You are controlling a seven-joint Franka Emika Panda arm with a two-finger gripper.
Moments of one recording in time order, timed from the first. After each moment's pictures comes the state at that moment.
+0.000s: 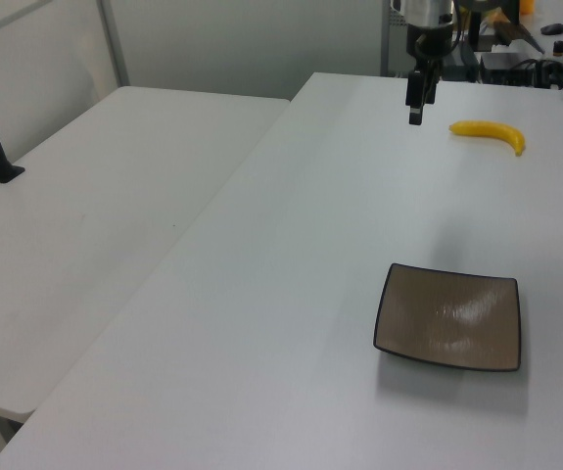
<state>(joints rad) 0.12 0.06 -0.05 -1.74 -0.02 1.83 0.02</state>
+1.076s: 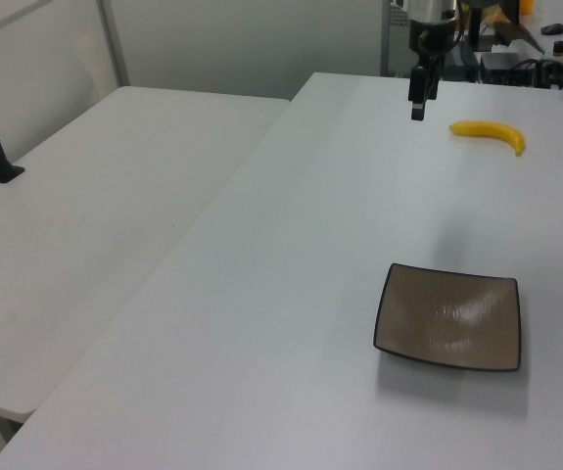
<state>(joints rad) 0.12 0.06 -0.08 -1.74 -0.02 1.83 0.00</state>
